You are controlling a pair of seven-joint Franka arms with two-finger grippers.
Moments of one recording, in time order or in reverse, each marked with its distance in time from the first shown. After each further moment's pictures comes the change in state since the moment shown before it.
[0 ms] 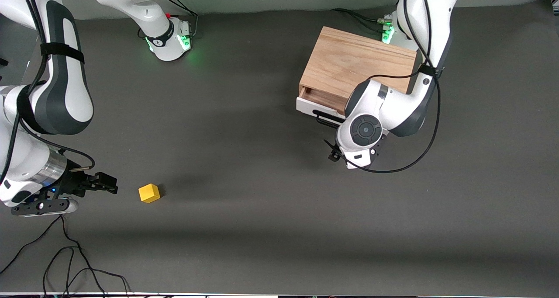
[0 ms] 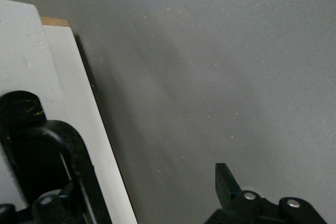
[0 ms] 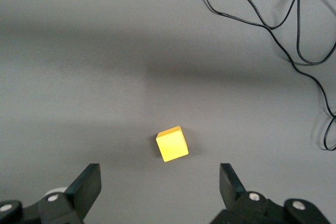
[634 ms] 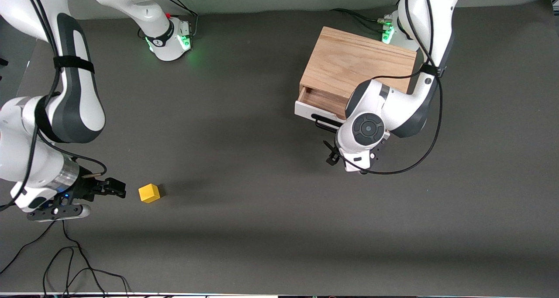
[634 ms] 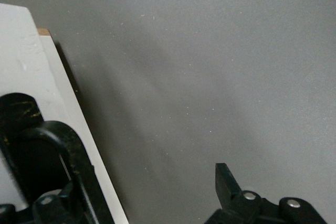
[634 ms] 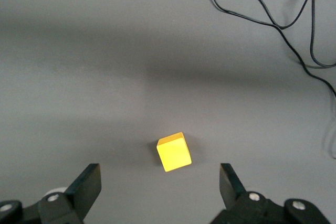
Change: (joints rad) left arm 0.005 0.005 -0.001 0.035 -0.002 0.019 0.043; right arm 0.006 0.062 0.004 -0.011 0.000 0.070 0.000
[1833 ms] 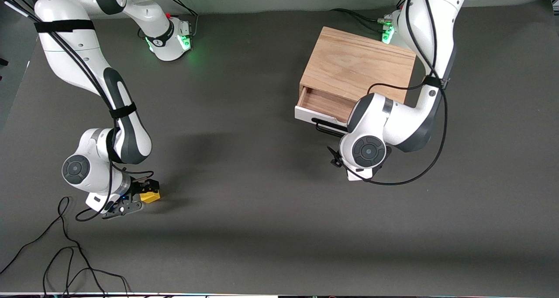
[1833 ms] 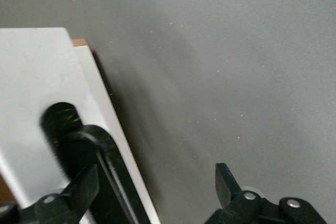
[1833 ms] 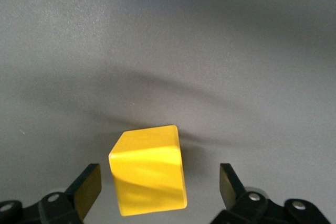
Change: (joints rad) left arm 0.028 0.102 0.007 0.221 0.007 -0.311 0.029; right arm 0.000 0.190 0.001 -0.231 0.000 0.309 -0.220
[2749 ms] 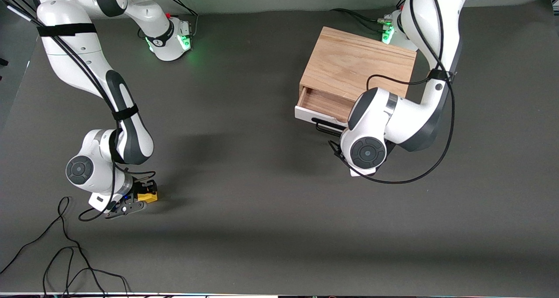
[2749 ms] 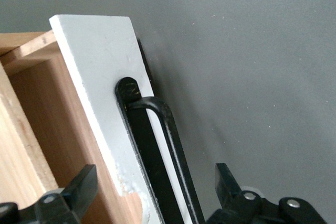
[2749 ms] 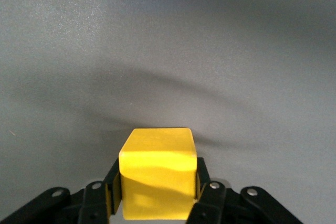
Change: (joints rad) left arm -0.001 0.013 -0.001 0.089 0.002 -0.175 -0.060; right arm 0.001 0.015 0.000 -0.001 0.000 0.019 -0.004
